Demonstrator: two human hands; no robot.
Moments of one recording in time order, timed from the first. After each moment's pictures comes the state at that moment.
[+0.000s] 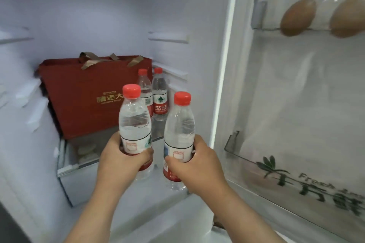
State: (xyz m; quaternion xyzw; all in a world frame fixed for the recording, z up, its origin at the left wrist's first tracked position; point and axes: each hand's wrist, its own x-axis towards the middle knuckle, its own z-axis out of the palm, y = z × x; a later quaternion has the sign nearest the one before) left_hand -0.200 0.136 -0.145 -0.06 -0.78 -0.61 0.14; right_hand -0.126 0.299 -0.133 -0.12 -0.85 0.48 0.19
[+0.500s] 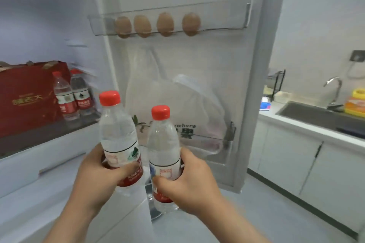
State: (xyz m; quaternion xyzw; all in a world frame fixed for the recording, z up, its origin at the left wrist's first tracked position) left_hand 0.070 0.272 -0.136 -0.18 -0.75 -0.64 0.02; right_hand 0.177 0.436 -0.144 -0.17 -0.85 0.47 0.19
